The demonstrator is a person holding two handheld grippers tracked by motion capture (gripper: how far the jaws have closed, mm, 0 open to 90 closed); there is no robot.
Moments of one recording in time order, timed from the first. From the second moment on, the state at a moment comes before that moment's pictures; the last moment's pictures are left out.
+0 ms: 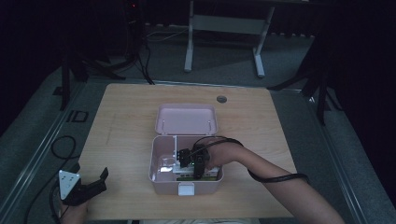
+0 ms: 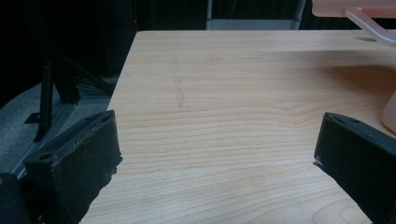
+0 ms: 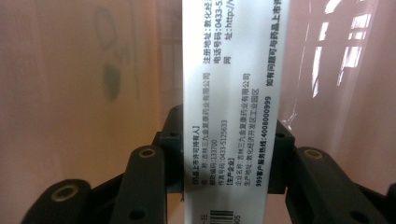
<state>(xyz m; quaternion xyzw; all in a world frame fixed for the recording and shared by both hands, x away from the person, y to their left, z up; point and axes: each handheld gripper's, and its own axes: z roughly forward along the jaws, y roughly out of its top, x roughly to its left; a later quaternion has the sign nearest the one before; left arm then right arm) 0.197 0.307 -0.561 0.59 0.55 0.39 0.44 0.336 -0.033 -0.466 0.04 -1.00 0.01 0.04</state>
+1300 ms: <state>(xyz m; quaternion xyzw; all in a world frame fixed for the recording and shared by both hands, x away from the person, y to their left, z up) 0.198 0.307 -0.561 0.59 0.55 0.39 0.44 0.368 -0.161 -0.357 -0.04 -0.97 -0.25 -0.04</state>
